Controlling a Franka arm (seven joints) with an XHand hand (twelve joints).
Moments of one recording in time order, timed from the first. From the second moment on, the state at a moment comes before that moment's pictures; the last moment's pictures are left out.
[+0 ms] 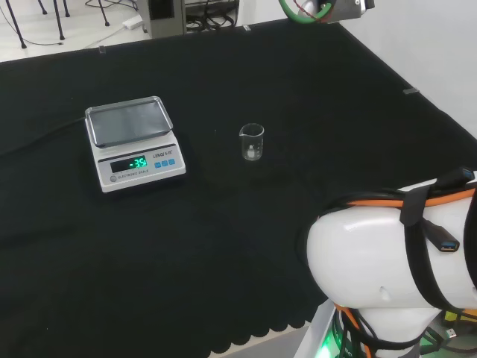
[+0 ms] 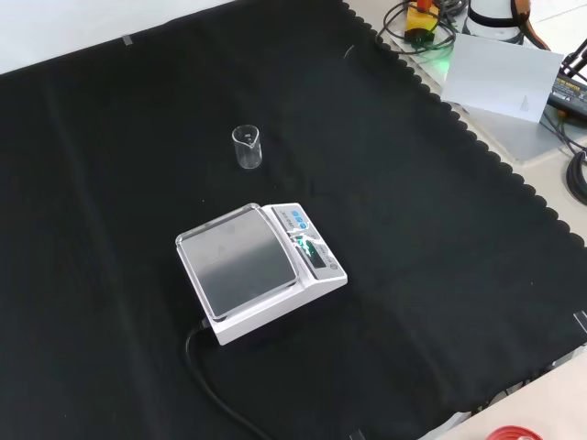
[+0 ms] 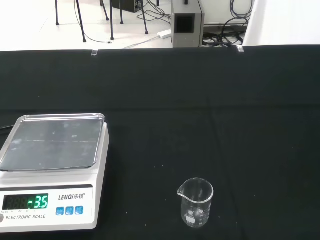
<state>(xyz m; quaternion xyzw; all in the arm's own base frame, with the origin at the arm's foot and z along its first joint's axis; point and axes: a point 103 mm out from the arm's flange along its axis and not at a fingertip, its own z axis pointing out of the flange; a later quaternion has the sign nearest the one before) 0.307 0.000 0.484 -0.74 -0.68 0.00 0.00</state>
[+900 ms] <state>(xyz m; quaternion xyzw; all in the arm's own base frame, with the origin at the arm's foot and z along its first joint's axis) 0.288 -0.002 0.562 -0.74 -0.67 -0.08 -0.07</state>
